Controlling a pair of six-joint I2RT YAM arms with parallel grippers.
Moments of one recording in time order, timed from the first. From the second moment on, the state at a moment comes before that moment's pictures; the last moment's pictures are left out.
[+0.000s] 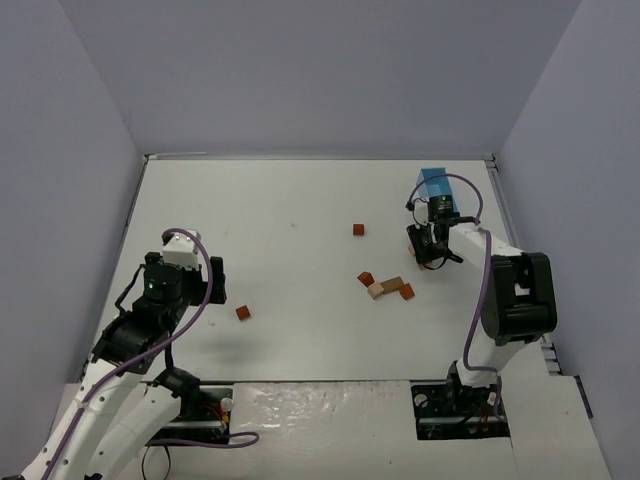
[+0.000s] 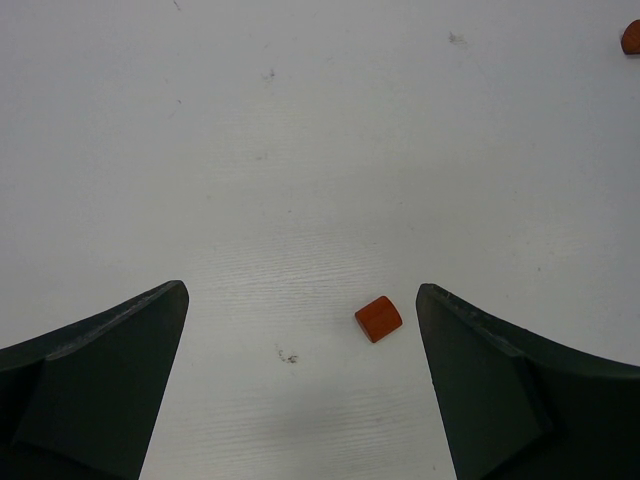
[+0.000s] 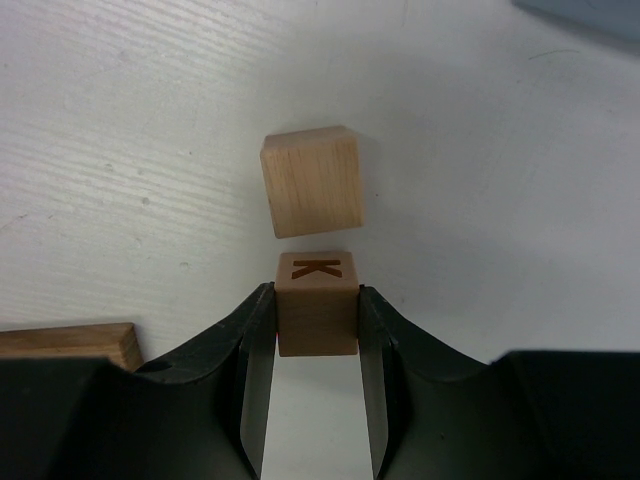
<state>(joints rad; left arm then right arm) -0.41 0.58 0.76 -0.67 -0.27 -0.16 0.08 1.69 1.00 -0.41 -0.03 -0.24</state>
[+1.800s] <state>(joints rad) -0.41 0.60 0.76 -0.67 -0.27 -0.15 0.08 1.88 1.26 -0.39 -0.11 -0.23</state>
